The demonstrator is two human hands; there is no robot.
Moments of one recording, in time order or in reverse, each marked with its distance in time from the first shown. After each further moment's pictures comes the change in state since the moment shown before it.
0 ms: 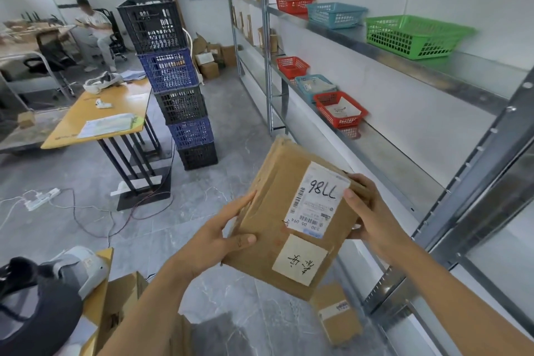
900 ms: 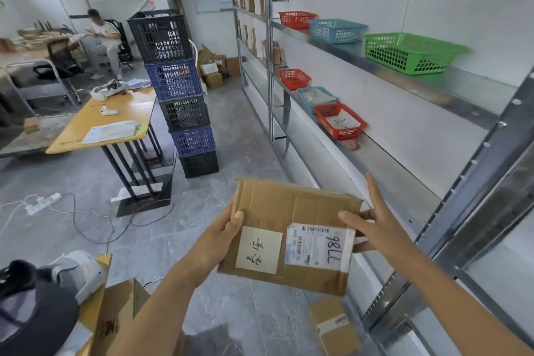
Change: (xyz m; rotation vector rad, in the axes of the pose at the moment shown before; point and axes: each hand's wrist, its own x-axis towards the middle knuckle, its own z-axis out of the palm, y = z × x) left_hand 0.008 -0.001 0.015 -0.136 0.194 -0.256; right_hand -0.009 -0.009 -0.018 -0.364 0.033 0.023
